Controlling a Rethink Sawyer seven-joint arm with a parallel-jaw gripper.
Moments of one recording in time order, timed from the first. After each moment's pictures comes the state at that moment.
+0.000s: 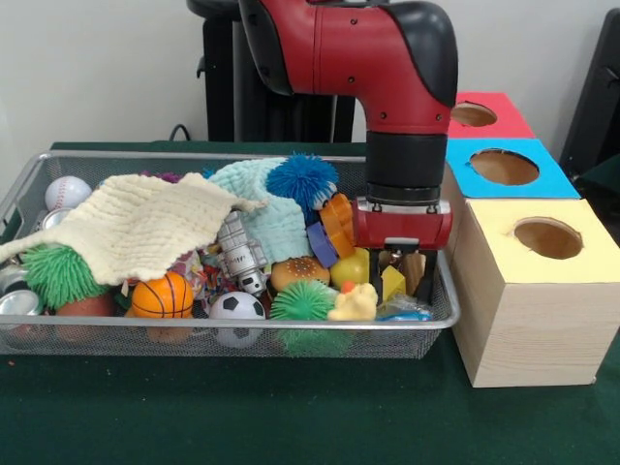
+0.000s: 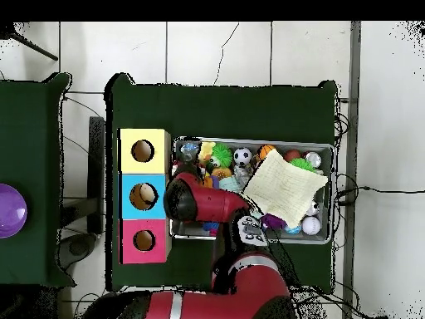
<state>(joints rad) -0.15 -0.41 0.04 1.71 0.00 -0.16 1.67</state>
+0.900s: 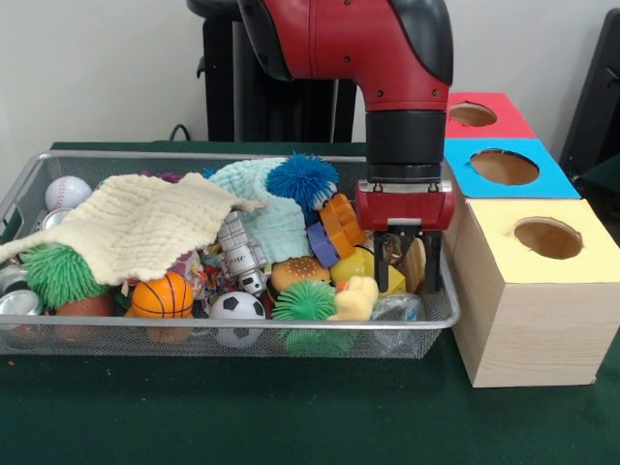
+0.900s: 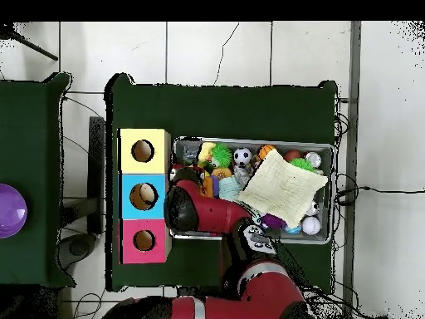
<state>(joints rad) -0.21 -0.45 0.10 1.82 0.00 -0.28 1.67</state>
